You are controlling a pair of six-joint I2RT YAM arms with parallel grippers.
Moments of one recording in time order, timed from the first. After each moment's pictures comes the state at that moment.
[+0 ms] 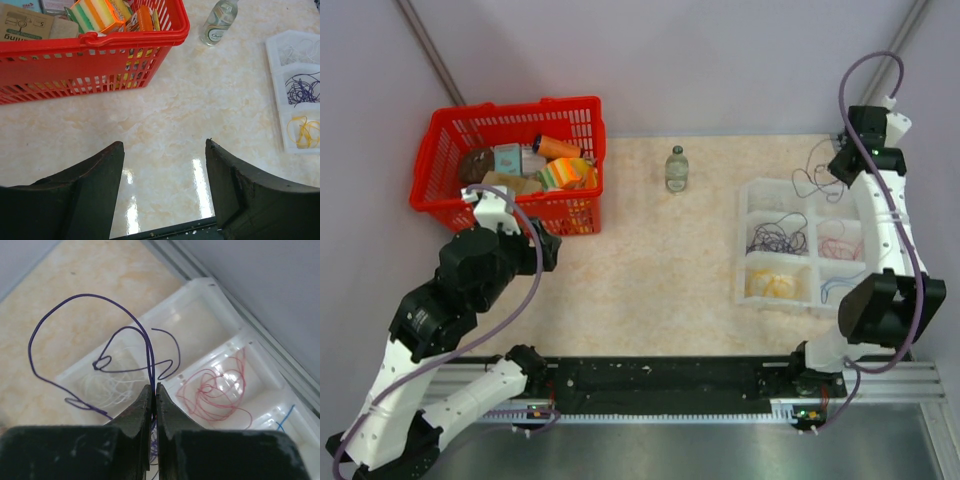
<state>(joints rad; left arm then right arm) -0.62 0.72 1.28 -0.96 -0.35 -0.39 -0.07 1.50 1.60 -0.77 0.41 0.47</state>
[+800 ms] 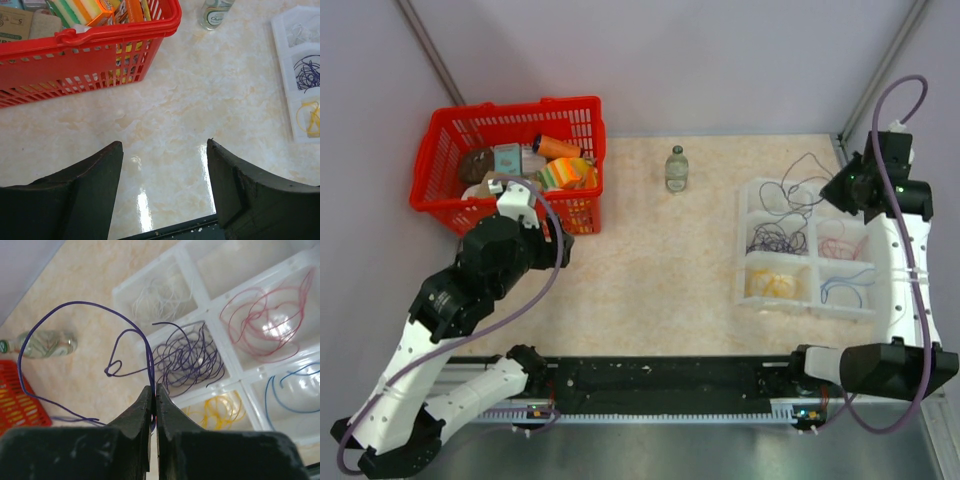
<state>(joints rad) -0.62 0.78 1.25 -0.92 -0.31 -0.35 -0.14 1.26 1.51 -0.97 0.08 0.57</state>
